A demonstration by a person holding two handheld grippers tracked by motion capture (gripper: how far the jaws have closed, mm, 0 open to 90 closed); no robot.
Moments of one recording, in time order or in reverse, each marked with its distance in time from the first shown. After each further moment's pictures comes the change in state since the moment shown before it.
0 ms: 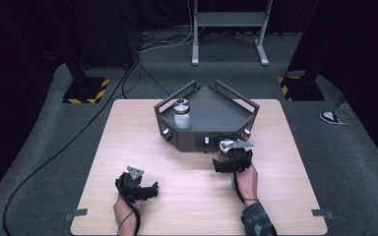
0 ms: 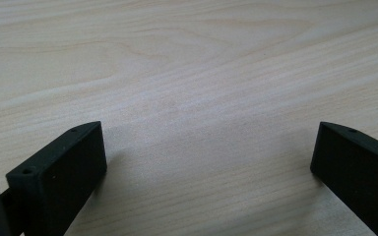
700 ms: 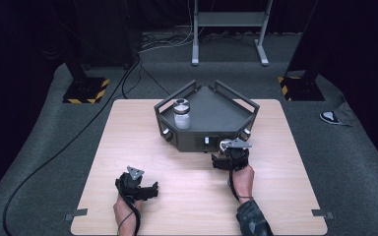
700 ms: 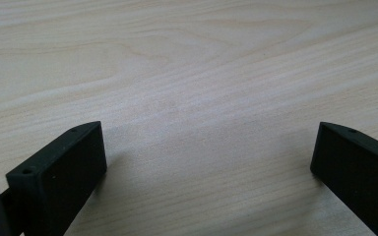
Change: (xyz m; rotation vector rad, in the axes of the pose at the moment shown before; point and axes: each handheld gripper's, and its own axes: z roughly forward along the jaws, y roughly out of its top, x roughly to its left) left arm -0.001 0.000 0.000 -0.002 0.004 0.005; right arm 0.011 -0.008 0.007 -0.071 -0.050 0.030
